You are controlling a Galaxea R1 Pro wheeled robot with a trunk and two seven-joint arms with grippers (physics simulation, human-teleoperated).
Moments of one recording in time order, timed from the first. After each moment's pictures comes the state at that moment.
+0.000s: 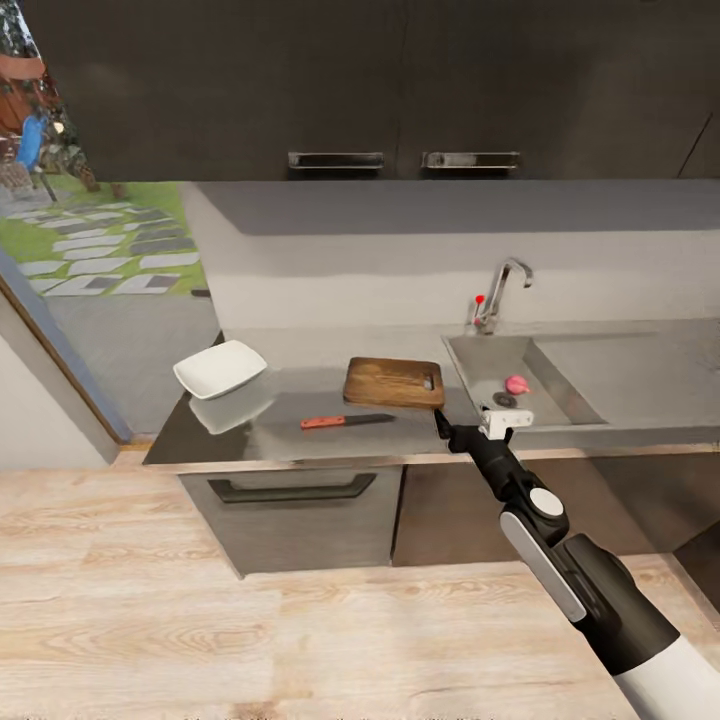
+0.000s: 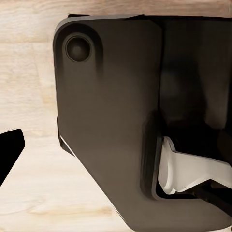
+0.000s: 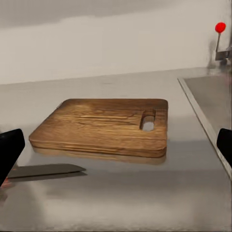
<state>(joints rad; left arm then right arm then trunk) 0.00 -0.06 0.00 -0.23 0.01 -0.10 -0.01 -0.58 -0.26 0.43 -1.43 -0.49 0.09 -0.24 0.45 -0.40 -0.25</state>
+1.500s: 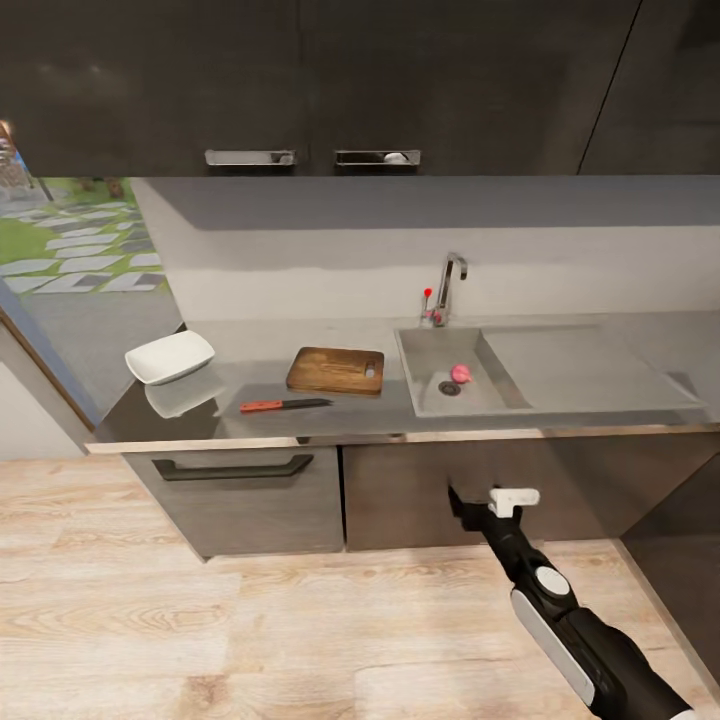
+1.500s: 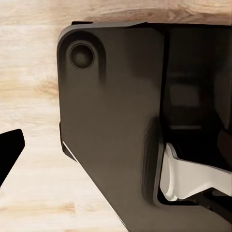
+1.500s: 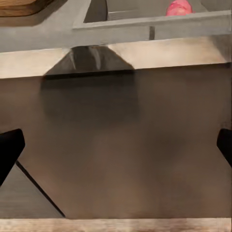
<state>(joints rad) 0.00 -0.06 0.00 -0.25 0.01 -0.10 0.00 -0.41 -0.27 0.43 -1.17 -0.48 -0.06 -0.18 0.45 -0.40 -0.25</state>
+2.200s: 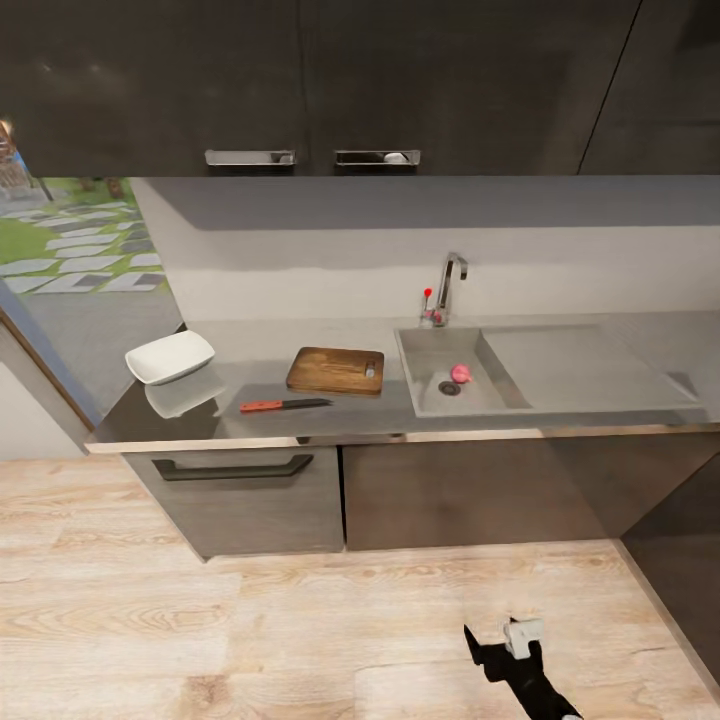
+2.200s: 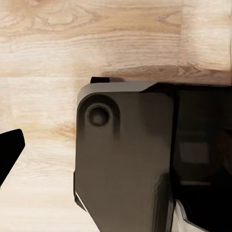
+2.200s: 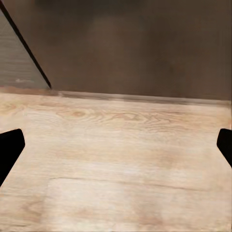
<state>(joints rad) 0.00 -0.07 0.00 -0.42 0.01 -0.09 0.09 -0.40 -0.16 0.53 -0.32 -0.48 -0.49 0.08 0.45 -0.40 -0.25</state>
